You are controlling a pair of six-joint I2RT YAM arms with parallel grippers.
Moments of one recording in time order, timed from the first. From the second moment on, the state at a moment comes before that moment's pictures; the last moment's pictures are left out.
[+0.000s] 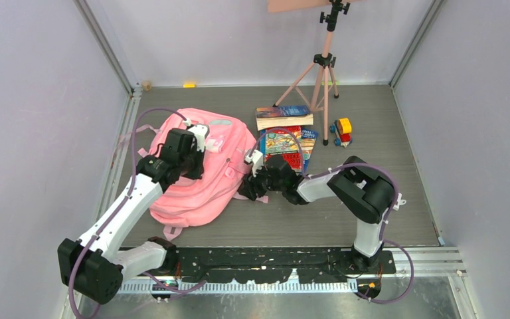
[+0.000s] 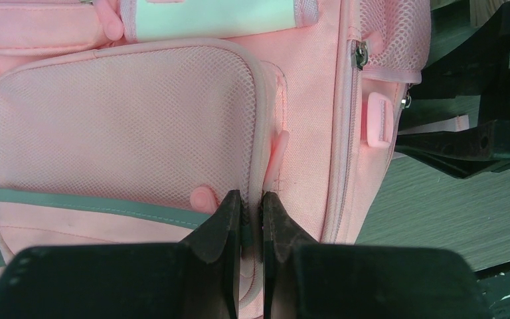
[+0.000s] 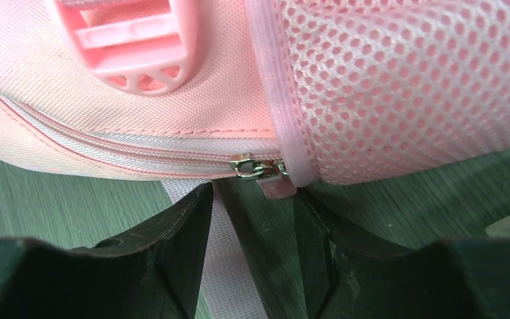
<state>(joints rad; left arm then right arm) -0.40 1.09 0.96 -0.71 -0.04 -0.07 0.82 1.84 0.76 0.60 -0.32 0.11</state>
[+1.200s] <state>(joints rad) -0.38 1.09 0.96 -0.70 -0.03 -0.08 0.86 1.86 0.83 0.48 -0.22 0.05</state>
